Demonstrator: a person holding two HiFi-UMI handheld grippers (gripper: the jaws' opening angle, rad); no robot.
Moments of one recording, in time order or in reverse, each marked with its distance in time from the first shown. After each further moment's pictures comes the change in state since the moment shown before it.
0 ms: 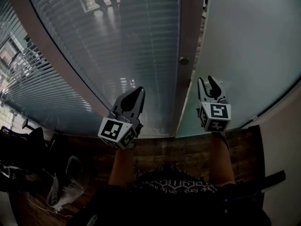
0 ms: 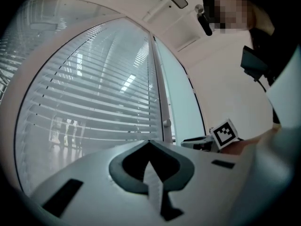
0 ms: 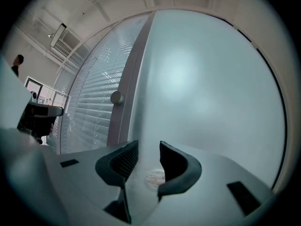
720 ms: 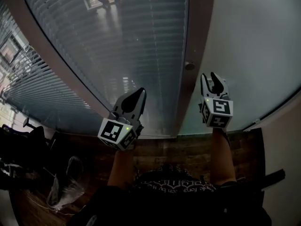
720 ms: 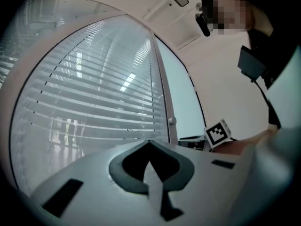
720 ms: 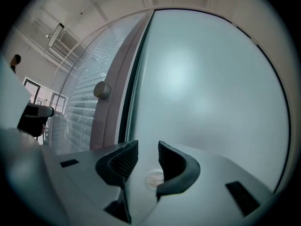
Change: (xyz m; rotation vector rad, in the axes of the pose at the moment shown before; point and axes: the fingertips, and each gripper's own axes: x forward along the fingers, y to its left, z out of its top) left arm 0.015 0.012 -0.007 0.005 0.013 -0.001; right arm 0.041 -0.015 -0.005 0.017 -0.011 -0.014
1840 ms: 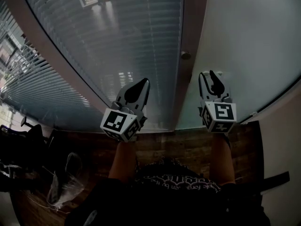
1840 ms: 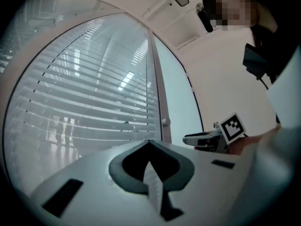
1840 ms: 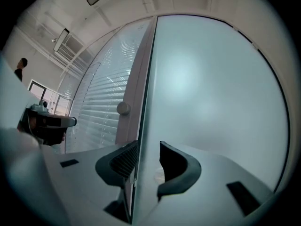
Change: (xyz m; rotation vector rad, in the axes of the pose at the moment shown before) left arm 0.010 -0.018 0.016 -0.006 -0.002 -0.030; right arm -0.051 0.020 0.034 -0.019 -0.030 0.049
